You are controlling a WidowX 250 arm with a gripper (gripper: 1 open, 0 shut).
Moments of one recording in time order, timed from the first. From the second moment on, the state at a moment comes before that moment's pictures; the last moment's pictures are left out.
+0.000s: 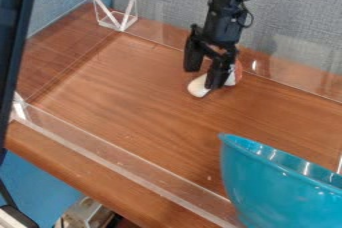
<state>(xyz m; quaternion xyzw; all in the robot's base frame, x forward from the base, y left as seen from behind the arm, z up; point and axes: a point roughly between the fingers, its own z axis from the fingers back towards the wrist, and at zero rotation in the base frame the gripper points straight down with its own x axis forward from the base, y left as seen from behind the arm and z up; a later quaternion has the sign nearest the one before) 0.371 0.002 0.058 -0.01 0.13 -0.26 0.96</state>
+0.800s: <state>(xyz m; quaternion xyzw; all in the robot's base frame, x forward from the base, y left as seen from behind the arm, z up) 0.376 0.000 0.060 -0.01 0.11 -0.25 0.96</state>
